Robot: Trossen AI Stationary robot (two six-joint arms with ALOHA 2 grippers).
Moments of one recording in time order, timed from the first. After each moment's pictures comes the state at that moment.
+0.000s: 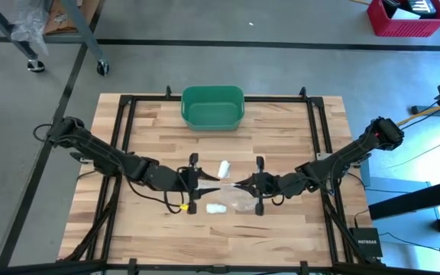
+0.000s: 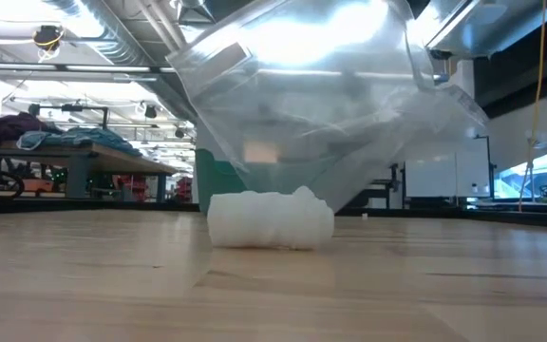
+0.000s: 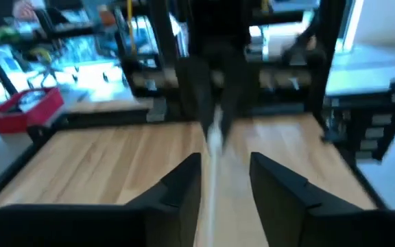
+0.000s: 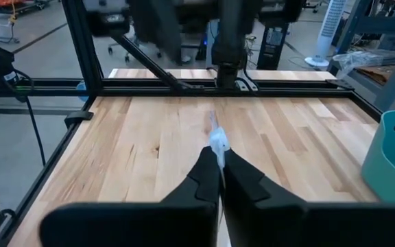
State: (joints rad) left arm -0.41 1.41 1.01 0.18 -0.47 -0.01; right arm 0.48 1.35 0.82 0.26 0.50 0.12
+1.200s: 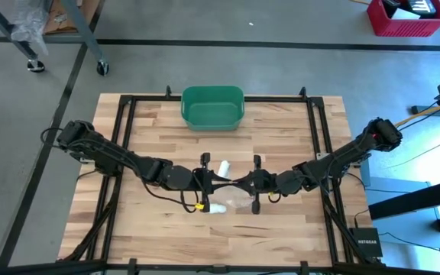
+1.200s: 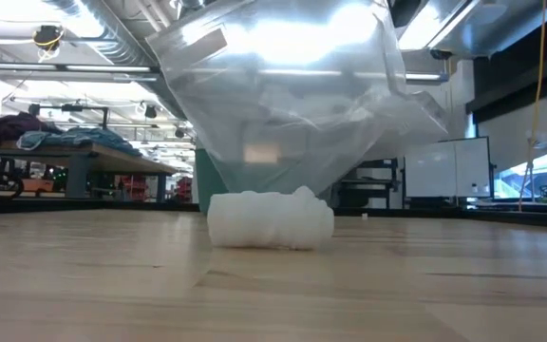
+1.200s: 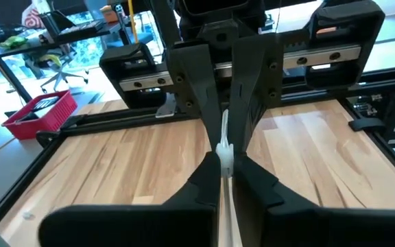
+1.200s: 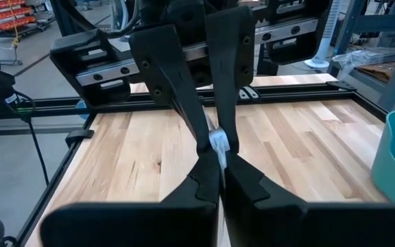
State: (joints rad) left arm -0.35 1.55 1.09 0.22 -0.44 0.08; right arm 0.46 1.39 0.82 0.34 0.48 0.15
